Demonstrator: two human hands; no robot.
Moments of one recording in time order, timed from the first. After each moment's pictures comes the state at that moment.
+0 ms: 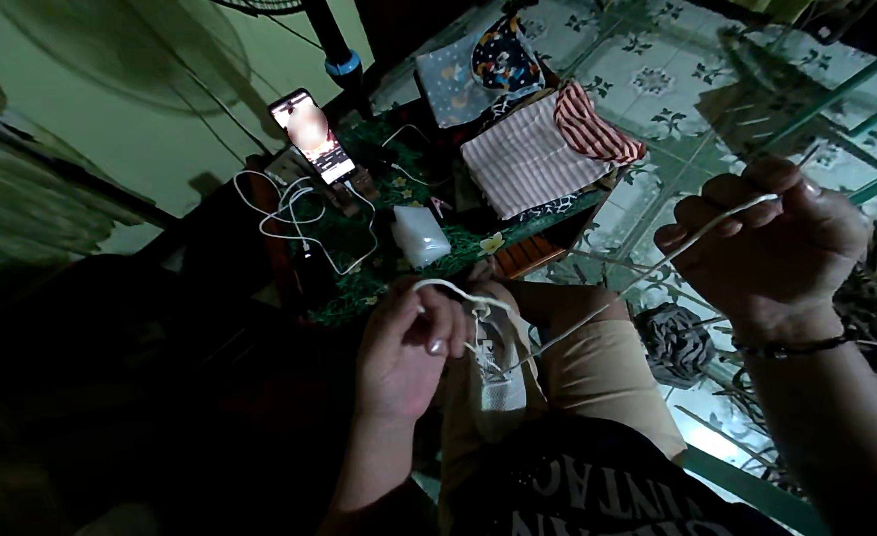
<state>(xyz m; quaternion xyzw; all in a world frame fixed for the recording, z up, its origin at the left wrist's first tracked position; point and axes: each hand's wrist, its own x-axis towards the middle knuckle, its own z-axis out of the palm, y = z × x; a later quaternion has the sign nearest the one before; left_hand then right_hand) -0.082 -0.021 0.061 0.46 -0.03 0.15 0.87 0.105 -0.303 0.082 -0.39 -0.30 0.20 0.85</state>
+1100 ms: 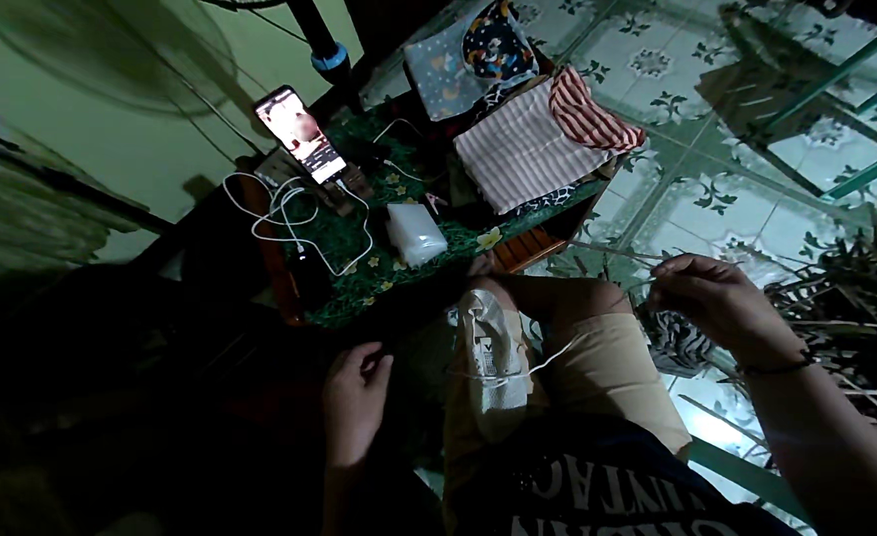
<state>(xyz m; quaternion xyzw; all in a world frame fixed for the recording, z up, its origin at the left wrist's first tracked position) -0.154 0.046 -0.023 0.89 0.29 0.07 0.33 0.096 -0.359 -0.006 -0.67 -0.07 0.23 0.70</state>
